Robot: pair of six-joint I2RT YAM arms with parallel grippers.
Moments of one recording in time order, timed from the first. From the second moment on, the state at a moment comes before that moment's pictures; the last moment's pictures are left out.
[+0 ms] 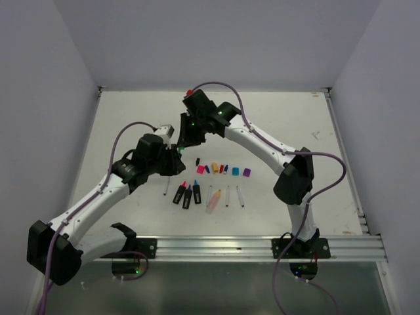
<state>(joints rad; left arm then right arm) -0.51 1.08 0.82 -0.46 0.08 -0.52 0.82 2.05 2.08 -0.90 -0.13 0.74</state>
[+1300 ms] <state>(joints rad) -0.50 1.44 0.79 -0.44 -0.12 -0.51 0.73 2.40 2.12 -0.93 -0.25 0.57</state>
